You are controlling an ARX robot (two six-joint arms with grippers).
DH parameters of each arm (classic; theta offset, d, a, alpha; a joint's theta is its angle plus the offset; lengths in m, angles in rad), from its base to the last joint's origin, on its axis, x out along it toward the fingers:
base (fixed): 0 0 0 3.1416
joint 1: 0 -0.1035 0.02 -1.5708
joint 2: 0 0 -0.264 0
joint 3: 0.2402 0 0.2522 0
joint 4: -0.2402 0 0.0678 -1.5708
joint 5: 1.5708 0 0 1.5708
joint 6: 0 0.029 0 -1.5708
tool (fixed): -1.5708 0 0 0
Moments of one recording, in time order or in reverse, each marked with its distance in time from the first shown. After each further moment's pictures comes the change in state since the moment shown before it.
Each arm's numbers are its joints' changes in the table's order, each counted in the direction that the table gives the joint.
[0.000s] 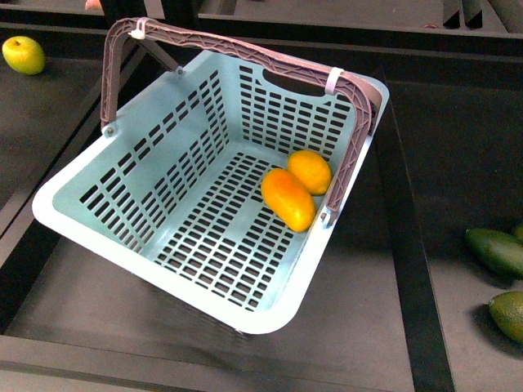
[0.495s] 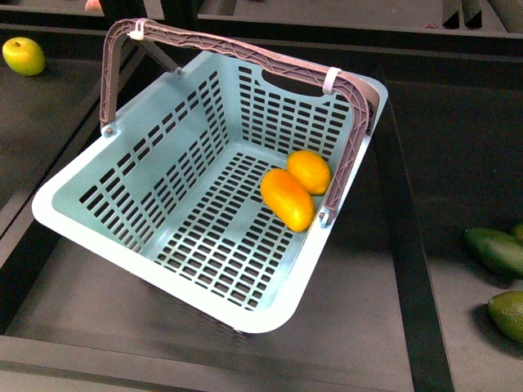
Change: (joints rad) left arm -0.147 0.387 -0.362 -0.051 -0.156 0.118; right arm 0.000 0.000 0.000 0.000 0.000 0.000
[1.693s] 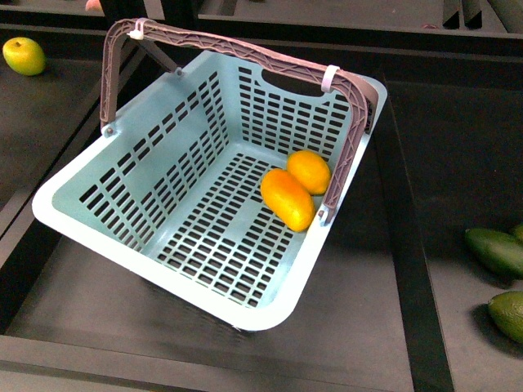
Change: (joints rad) left arm -0.089 0.832 -0.090 -0.731 -0.087 0.003; right arm 0.000 0.000 0.000 0.000 0.000 0.000
